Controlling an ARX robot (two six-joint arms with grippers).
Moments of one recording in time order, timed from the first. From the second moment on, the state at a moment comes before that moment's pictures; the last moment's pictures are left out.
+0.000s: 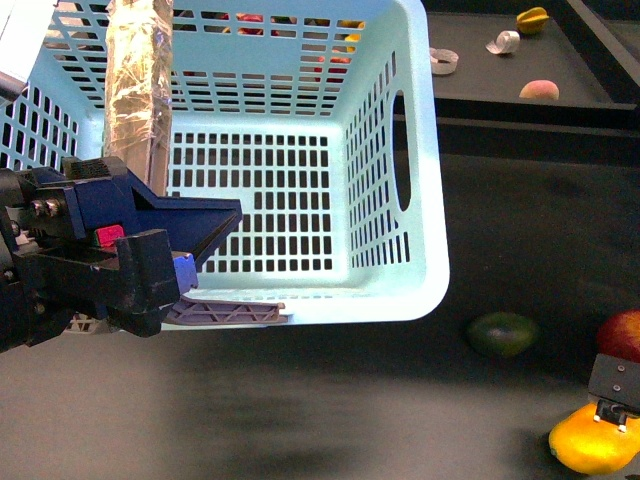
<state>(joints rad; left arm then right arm) -0.41 1.45 0.29 0.85 0.22 -0.31 -0.29 2.49 0.81 0.36 -0.10 -1.34</state>
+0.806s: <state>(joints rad) -0.41 1.45 0.29 0.85 0.22 -0.31 -0.20 2.67 0.94 0.43 -0.19 -1.14</state>
